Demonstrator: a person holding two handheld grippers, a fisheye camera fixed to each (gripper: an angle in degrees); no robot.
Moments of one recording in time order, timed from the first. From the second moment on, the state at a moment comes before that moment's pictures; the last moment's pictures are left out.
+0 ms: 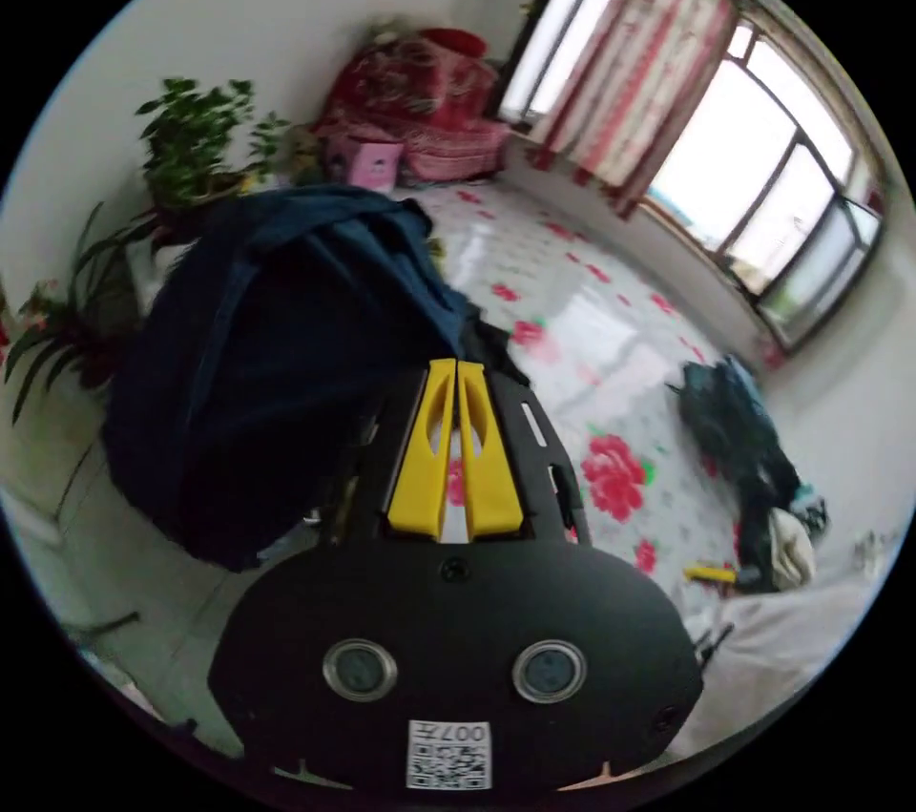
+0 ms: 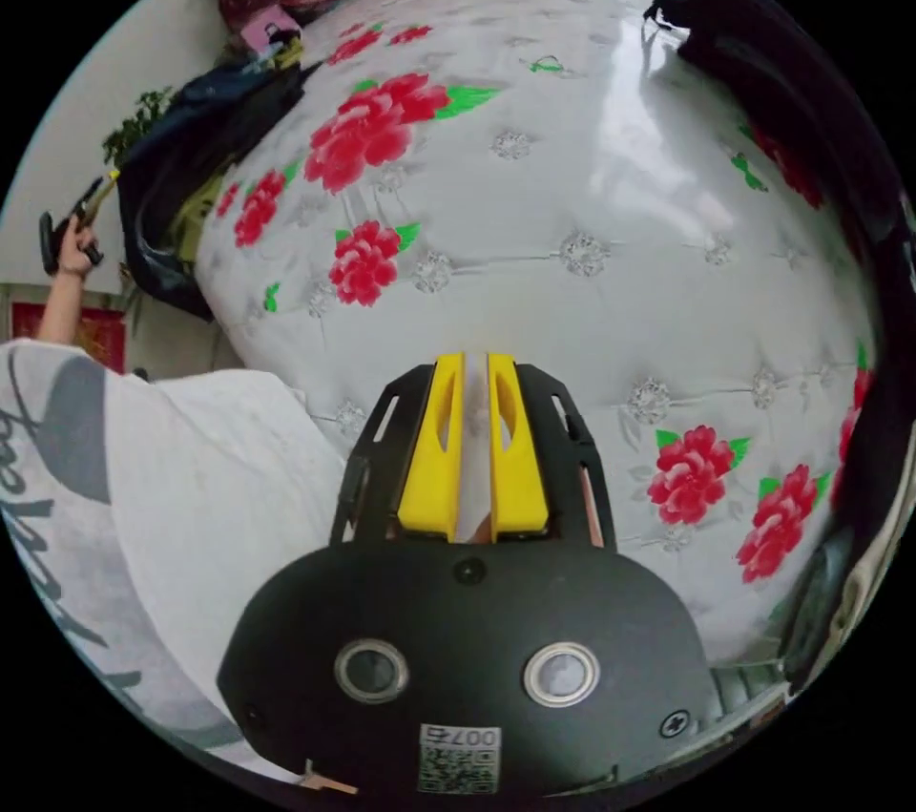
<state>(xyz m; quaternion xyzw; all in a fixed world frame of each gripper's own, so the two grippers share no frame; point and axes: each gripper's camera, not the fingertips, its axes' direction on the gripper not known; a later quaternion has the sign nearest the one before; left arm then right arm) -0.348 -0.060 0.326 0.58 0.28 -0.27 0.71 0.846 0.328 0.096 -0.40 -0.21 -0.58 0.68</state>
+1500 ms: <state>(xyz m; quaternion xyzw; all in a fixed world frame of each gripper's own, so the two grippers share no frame) -0.009 -0.087 0.424 0.36 0.45 -0.04 0.82 0.832 0.246 0.182 -0.47 -0.37 -0.53 0.60</state>
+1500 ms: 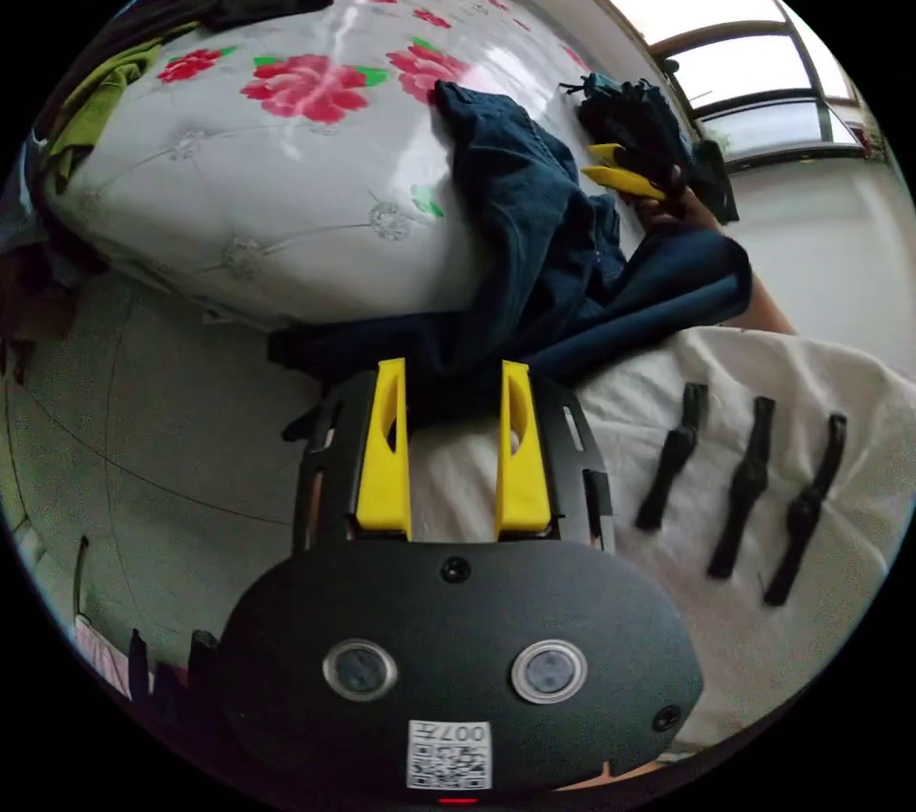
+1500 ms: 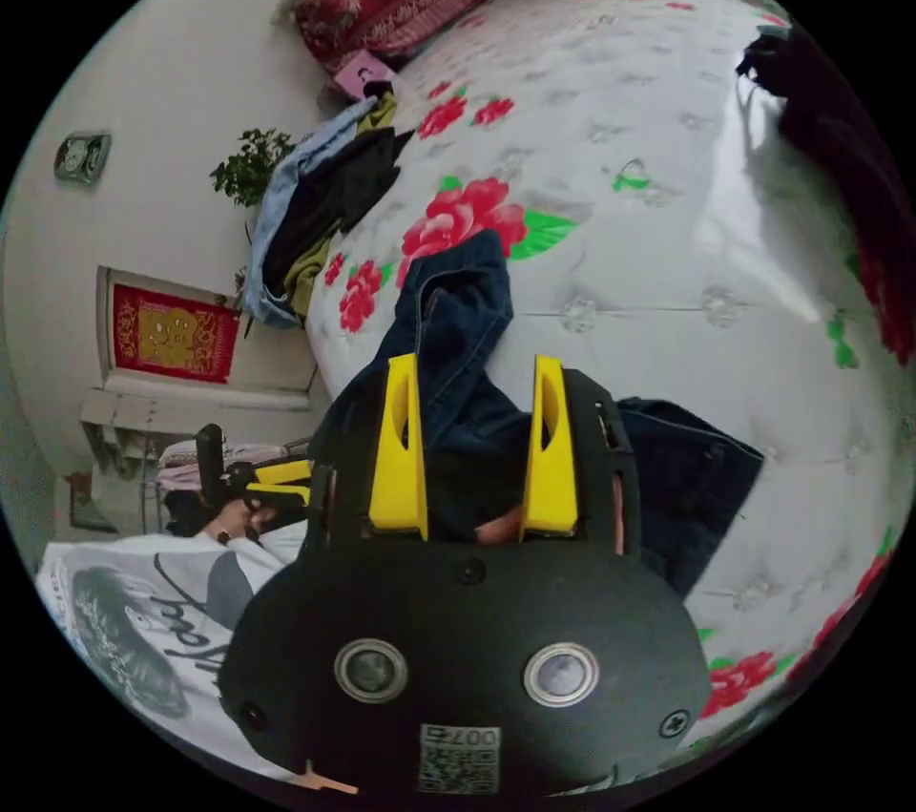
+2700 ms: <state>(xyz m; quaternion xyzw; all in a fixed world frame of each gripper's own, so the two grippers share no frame) 0.041 -0.114 0.382 0.34 0.38 -0.01 0.86 1.241 -0.004 0.003 0.00 -0.39 -0.22 0.89</state>
